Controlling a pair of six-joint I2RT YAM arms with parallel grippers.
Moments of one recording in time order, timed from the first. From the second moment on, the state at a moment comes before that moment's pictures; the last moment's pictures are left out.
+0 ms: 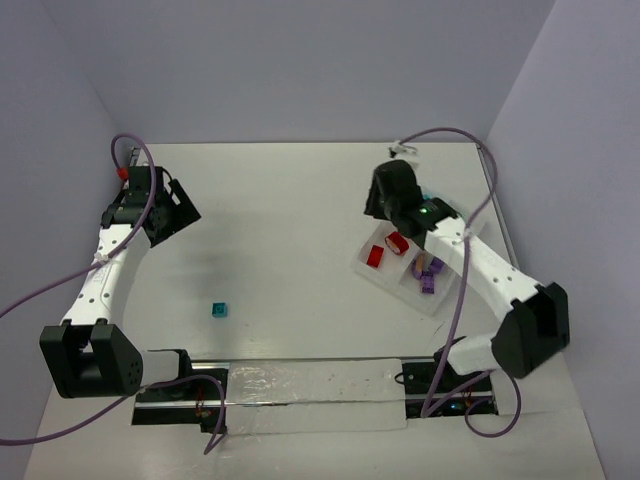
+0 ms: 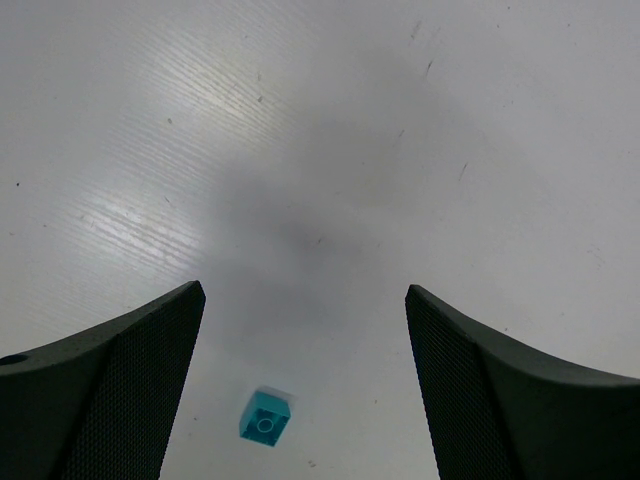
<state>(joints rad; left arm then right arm) -0.02 1.29 1.15 -0.74 -0.16 -0.52 0.48 1.35 1.14 -0.44 0.33 0.51</state>
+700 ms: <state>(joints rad) -0.02 1.29 1.08 -0.74 -0.14 -0.52 0.35 1.40 0.92 -0.44 0.25 0.54</state>
